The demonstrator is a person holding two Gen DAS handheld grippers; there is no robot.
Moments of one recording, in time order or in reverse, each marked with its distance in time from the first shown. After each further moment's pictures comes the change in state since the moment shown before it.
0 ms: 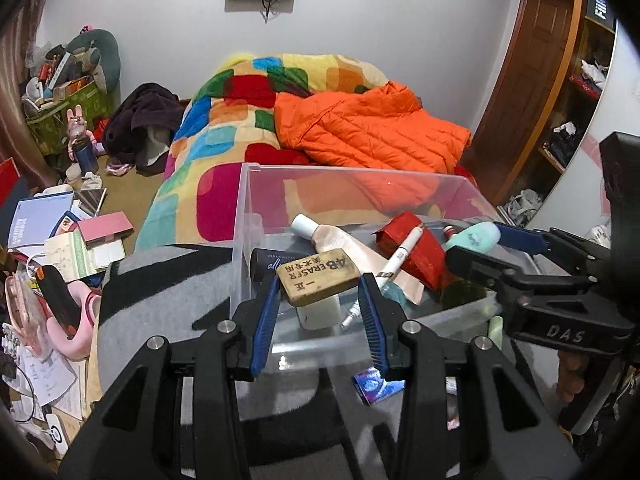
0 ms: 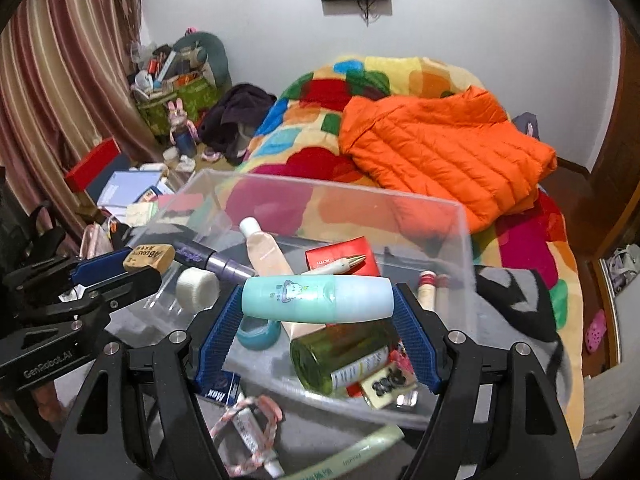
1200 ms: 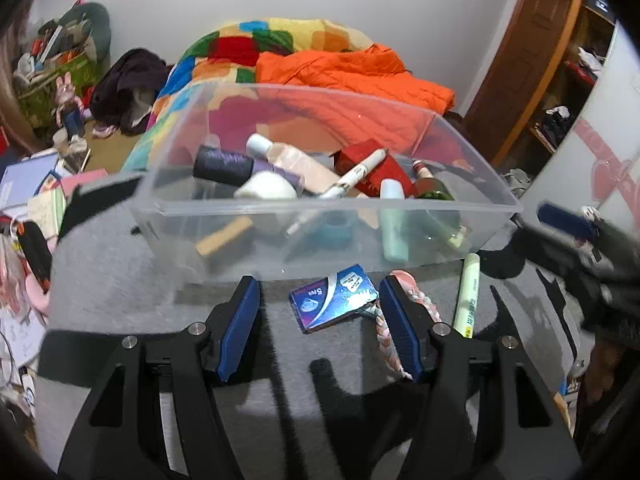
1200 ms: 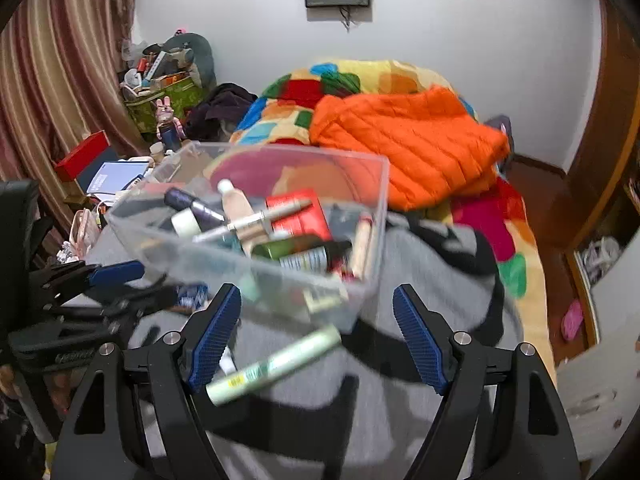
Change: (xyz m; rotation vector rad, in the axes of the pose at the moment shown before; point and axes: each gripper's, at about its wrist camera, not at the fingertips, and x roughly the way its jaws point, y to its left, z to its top) left arm 0.014 -0.039 -0.060 -0.033 0.096 -0.038; right arm -0.064 -0.028 -0.063 0.012 -0.020 -0.074
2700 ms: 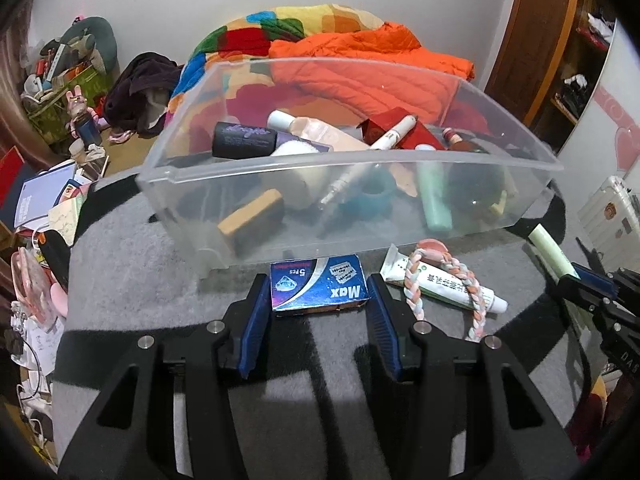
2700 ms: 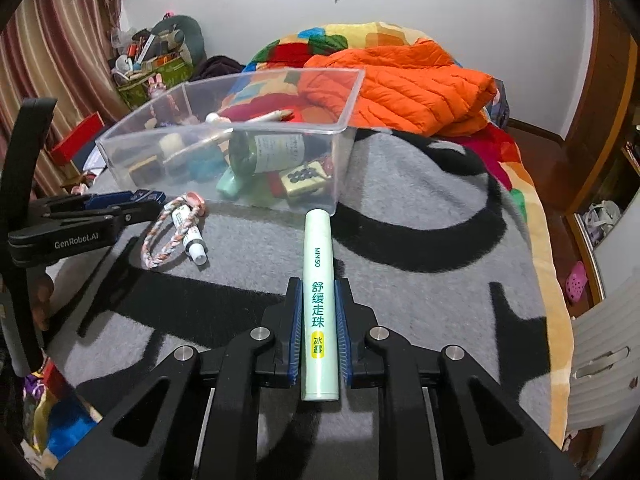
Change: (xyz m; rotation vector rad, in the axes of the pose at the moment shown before) left arm 0.011 0.009 -0.011 0.070 0.030 0.104; right arm 0.001 -0.017 -0.069 0.034 0.069 -0.002
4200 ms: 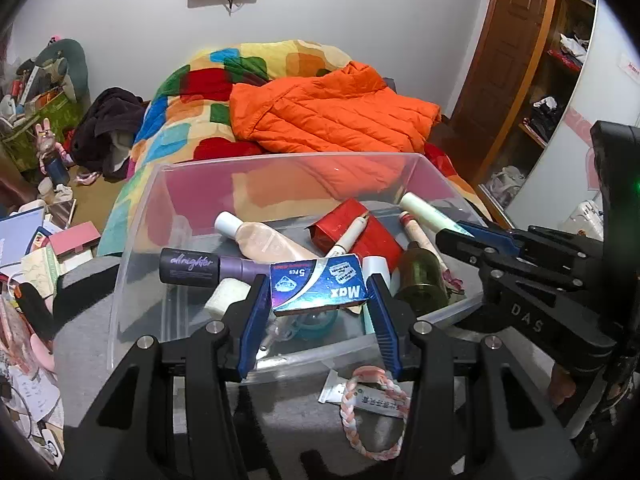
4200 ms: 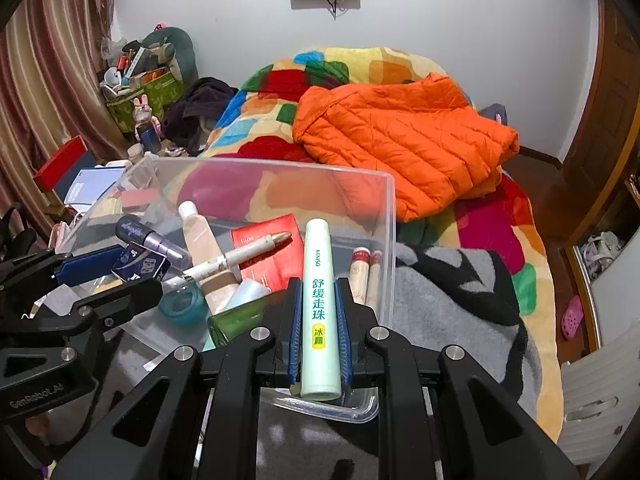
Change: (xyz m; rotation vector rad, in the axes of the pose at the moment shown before) left arm -0.003 -0.023 0.076 0.036 -0.084 -0.123; right arm 0.053 0.015 0.118 -0.020 -0.040 -0.041
